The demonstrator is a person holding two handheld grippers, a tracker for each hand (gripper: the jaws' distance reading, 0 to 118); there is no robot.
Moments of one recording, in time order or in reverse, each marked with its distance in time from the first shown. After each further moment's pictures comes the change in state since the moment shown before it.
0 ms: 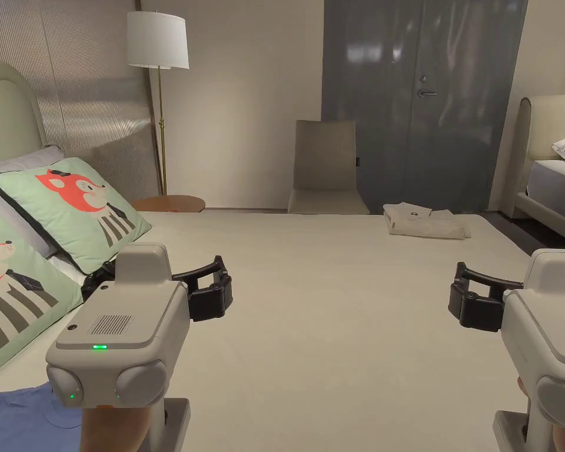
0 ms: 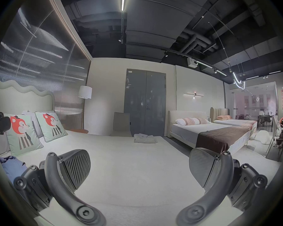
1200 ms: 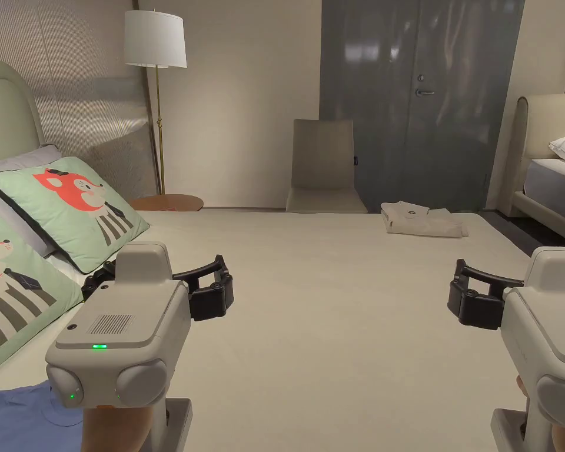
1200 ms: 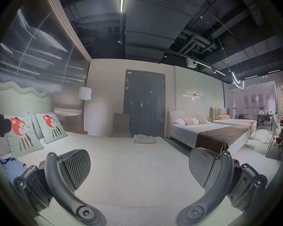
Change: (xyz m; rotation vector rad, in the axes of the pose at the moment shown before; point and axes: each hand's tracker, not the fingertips) left arm 0.003 0.001 0.005 -0.004 -0.007 0.010; right arm 0.002 0.002 0.006 0.009 -0.004 -0.009
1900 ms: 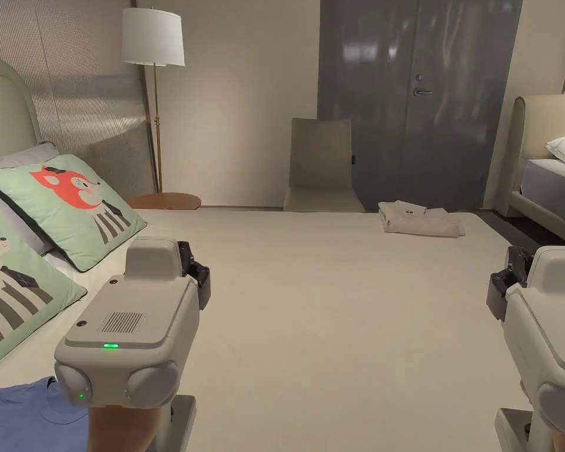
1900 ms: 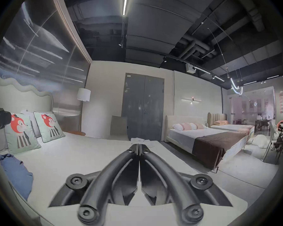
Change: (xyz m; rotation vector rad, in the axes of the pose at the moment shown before) left arm 0.014 0.003 0.005 0.026 -0.011 -0.044; right arm 0.000 0.001 0.011 0.037 -0.018 0.034
